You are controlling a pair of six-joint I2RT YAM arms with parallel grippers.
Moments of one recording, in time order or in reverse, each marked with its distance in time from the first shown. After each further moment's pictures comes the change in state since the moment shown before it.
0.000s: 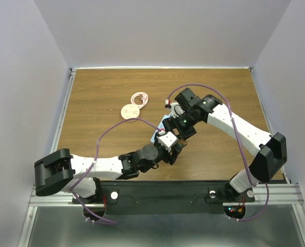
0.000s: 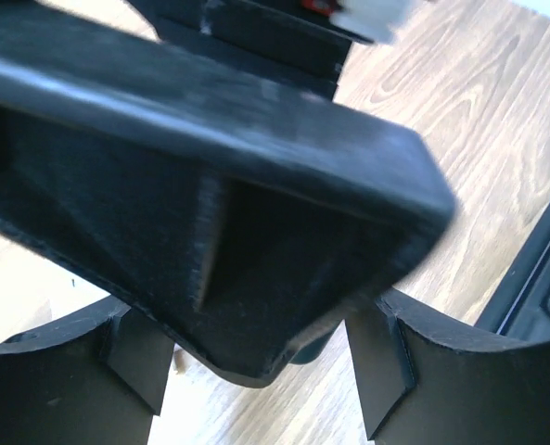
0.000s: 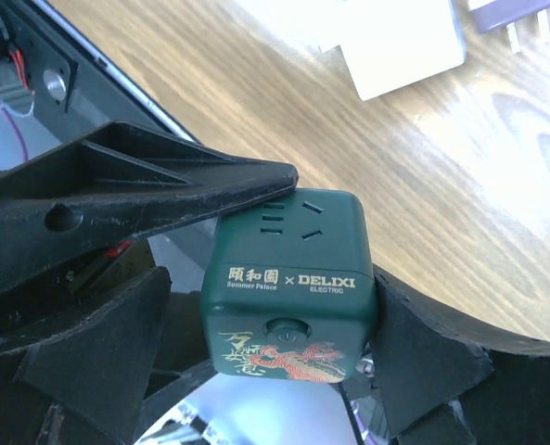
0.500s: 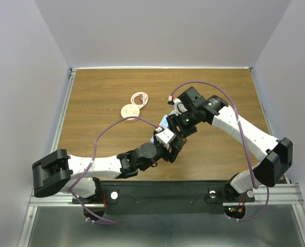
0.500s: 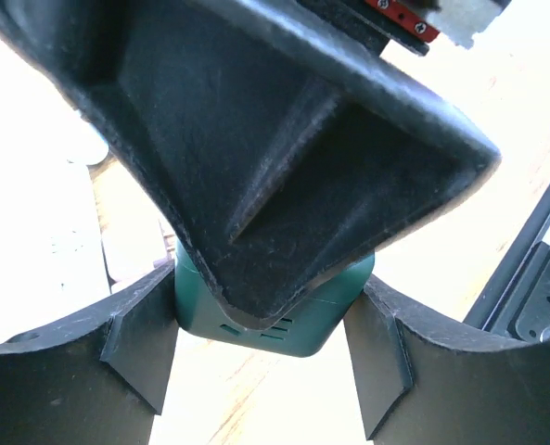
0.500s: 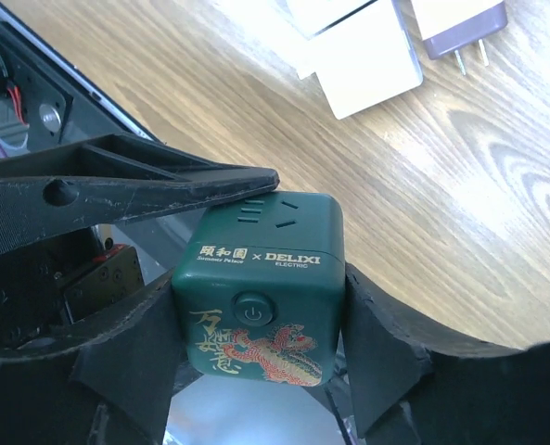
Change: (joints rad) left arm 0.026 -0.022 0.011 -0.005 0.017 -0.072; right arm 0.000 -0.070 -0.008 0.037 0.078 0.023
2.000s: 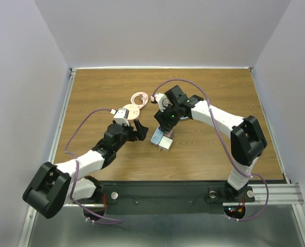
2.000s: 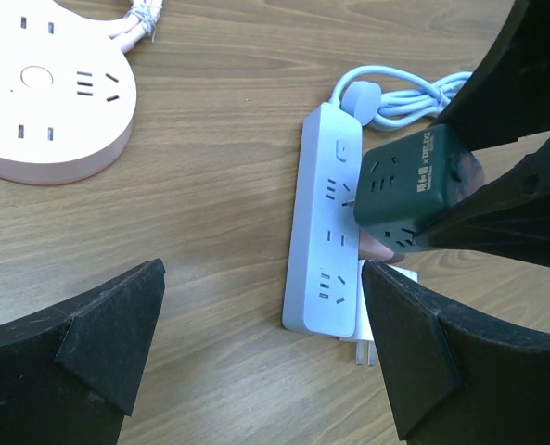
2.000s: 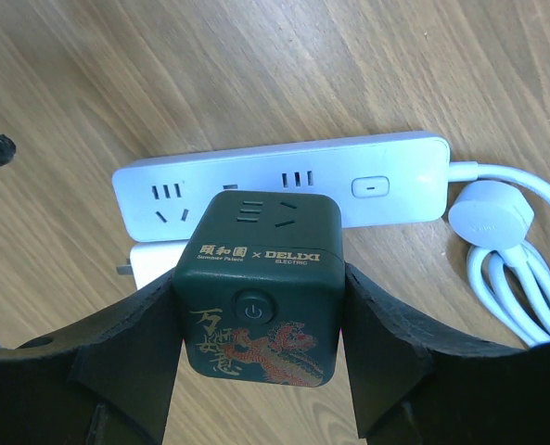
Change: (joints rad) left arm 0.674 -0.140 -0.215 -0.051 0.335 -0.314; right arm -0.040 0.305 0.002 0.433 0.099 -0.469
